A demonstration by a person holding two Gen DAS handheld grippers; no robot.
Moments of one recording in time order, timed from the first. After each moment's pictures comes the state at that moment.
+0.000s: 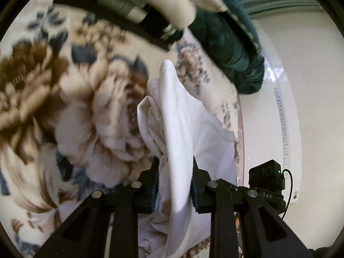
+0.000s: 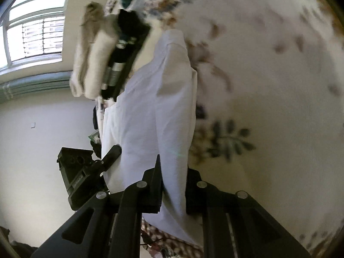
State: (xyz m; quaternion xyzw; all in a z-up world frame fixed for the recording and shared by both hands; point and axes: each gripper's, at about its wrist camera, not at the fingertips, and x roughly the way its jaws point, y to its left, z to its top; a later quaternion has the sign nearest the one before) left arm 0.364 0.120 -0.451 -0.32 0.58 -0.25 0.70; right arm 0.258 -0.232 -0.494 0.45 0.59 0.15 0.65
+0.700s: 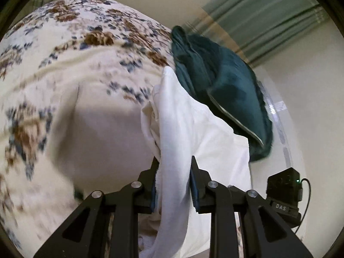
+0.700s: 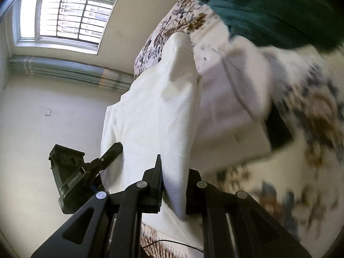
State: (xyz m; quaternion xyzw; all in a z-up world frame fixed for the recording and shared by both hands) left arm 0.658 0.222 -0.295 -0.27 0.49 -0.17 0.81; right arm 0.595 -0.096 -0.325 0.40 0.53 0.23 0.72
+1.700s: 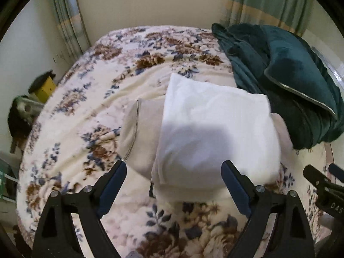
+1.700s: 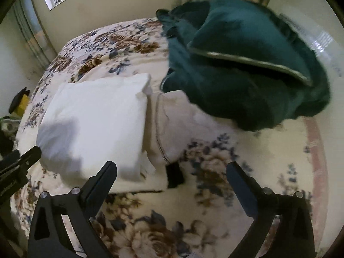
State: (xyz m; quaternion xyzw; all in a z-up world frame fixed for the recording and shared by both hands) left arm 0.592 0.179 -0.277 -0.02 0.50 0.04 0.87; right arm 0.577 -0.063 -0.262 0.02 0.53 -0.04 0.85
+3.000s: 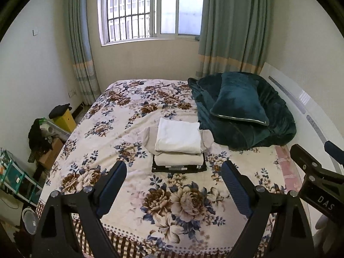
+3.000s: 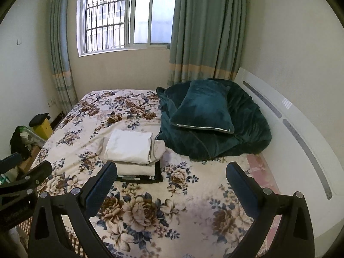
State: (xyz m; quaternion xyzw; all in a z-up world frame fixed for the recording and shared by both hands) left arm 0.284 0.138 0.000 -0.01 0.37 0.01 0.93; right arm 0.182 -0.076 0.125 -0.03 0.34 -0.03 0.94
